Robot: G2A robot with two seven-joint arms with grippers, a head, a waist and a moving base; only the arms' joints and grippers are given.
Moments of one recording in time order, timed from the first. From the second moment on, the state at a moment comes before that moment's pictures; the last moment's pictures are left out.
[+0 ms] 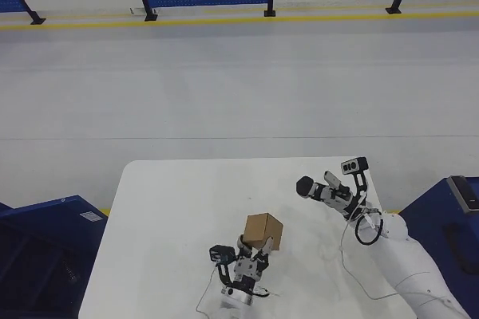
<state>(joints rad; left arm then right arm) 1.51 -1.43 -0.75 -1.37 0.74 0.01 0.49 -1.13 -1.04 1.17 -1.14 0.95 -0.64 1.11</state>
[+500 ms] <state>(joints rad) 1.47 -1.42 -0.86 -1.35 0.51 -0.07 0.15 -1.08 -1.08 1.10 -1.08 0.85 -0.56 1.12</state>
